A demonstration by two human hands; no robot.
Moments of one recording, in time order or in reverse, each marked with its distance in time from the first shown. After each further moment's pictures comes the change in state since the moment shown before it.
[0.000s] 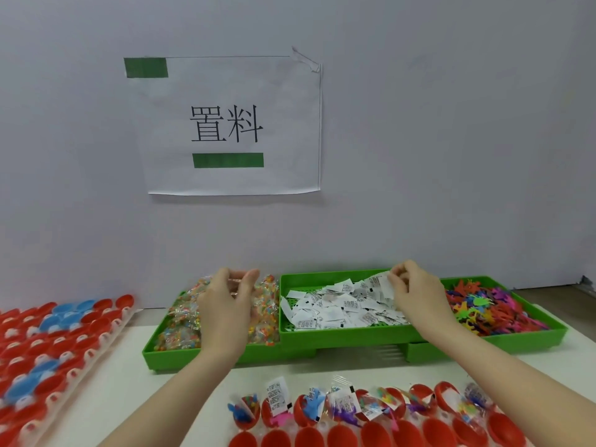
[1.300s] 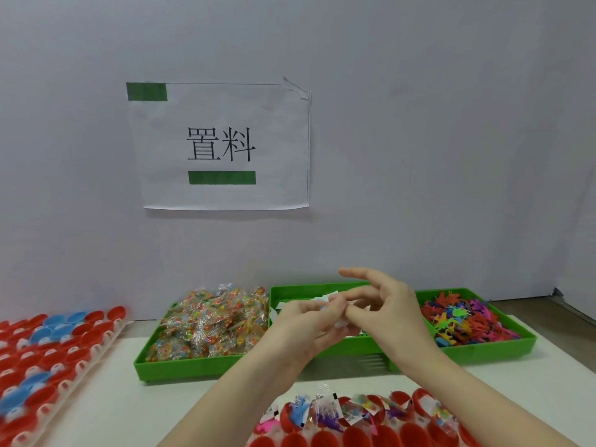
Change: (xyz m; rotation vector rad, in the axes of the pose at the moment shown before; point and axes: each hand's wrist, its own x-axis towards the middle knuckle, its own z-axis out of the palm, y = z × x) left_hand -0.045 0.069 0.027 -0.703 -0.816 -0.504; right_hand -0.058 -0.081 -0.038 0.530 -0.151 -0.093
